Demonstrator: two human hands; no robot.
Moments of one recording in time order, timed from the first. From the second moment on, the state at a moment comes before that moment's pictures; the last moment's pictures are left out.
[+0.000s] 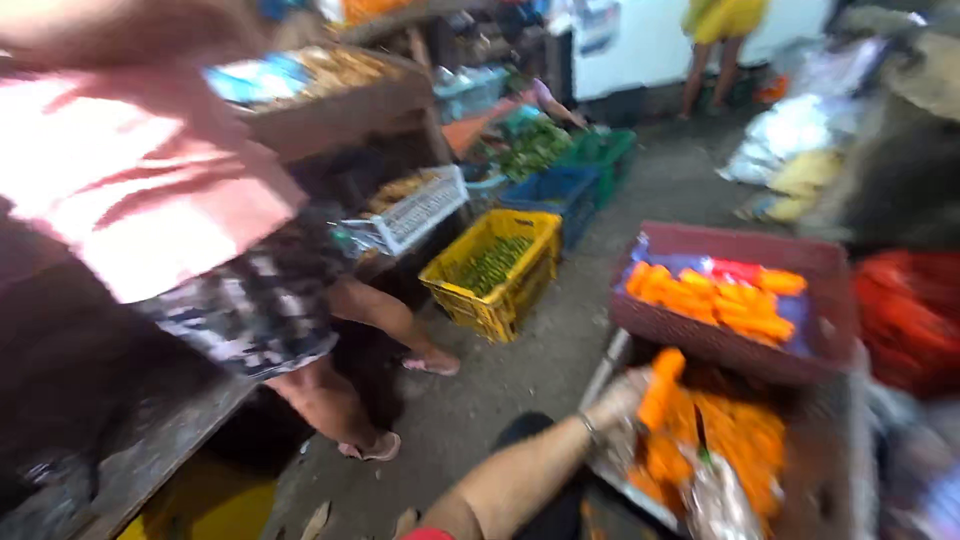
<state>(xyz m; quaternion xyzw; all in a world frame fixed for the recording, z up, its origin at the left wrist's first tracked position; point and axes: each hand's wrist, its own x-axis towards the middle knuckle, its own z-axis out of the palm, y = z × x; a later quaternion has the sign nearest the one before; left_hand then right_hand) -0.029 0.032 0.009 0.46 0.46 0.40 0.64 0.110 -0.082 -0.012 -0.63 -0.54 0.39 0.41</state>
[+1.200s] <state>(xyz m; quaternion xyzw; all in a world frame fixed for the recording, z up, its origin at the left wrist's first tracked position) -0.036 0.037 0.025 0.33 0.49 0.25 0.77 0.119 -0.066 -0.027 -0.57 -0.63 0.29 0.43</state>
